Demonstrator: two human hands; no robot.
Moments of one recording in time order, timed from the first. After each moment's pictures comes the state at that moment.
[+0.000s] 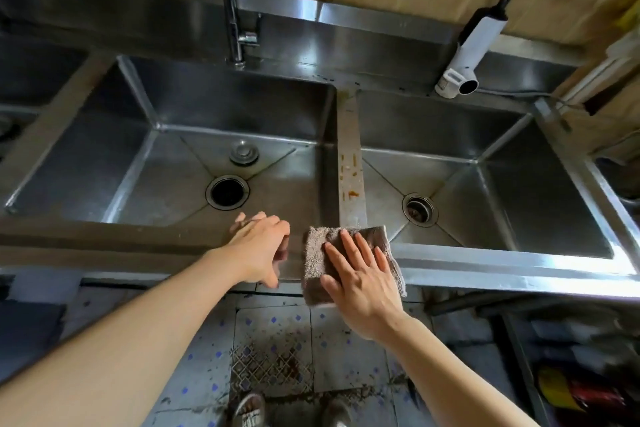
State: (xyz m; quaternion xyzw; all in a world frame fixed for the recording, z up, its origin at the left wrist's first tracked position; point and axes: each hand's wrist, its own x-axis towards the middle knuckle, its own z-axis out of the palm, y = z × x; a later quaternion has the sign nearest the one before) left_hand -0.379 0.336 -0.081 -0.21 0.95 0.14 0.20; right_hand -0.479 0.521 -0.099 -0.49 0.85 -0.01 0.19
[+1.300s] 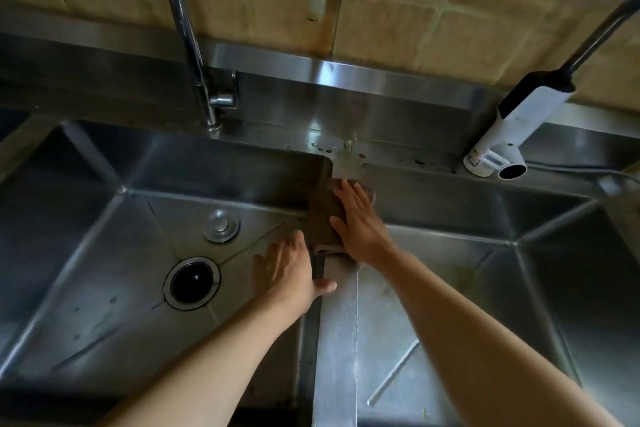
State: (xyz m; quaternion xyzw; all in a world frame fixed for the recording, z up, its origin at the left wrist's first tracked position) left_hand -0.584 0.273 -0.112 -0.45 0.86 0.22 0.09; right_hand -0.740 0.306 -0.137 -0.51 0.82 -0.15 0.20
